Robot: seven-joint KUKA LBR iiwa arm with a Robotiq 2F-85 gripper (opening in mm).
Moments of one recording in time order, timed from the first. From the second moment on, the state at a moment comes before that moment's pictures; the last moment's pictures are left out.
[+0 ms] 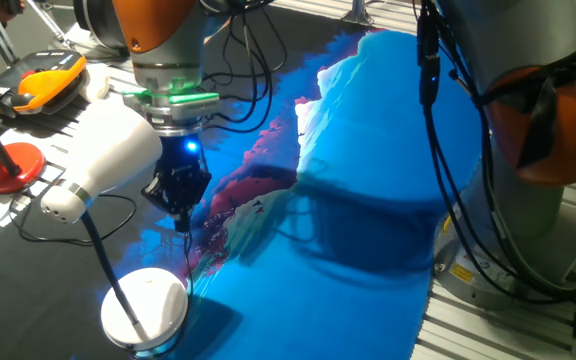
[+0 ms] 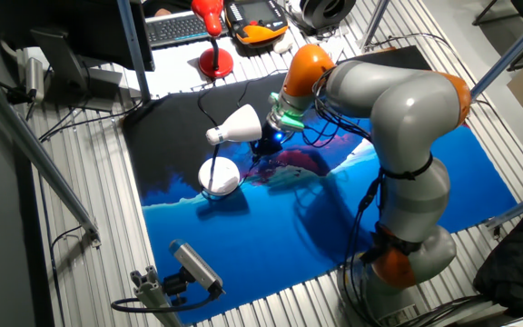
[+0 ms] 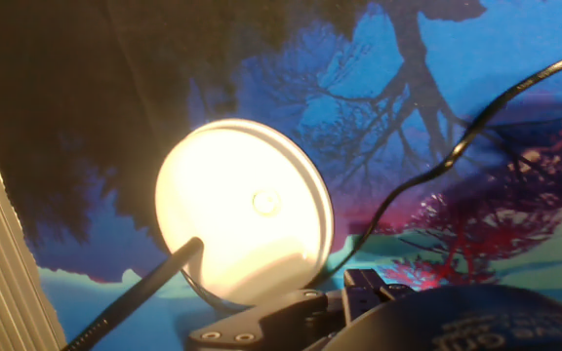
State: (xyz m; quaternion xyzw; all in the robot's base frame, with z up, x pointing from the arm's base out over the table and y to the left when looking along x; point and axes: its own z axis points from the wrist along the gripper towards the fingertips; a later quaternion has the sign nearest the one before) arm 0.485 0.237 0.108 -0.10 -0.96 -0.22 0.11
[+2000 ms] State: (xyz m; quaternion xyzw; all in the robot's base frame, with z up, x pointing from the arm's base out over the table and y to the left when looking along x) arm 0.486 0.272 0.100 -0.12 -0.96 -0.22 0.10
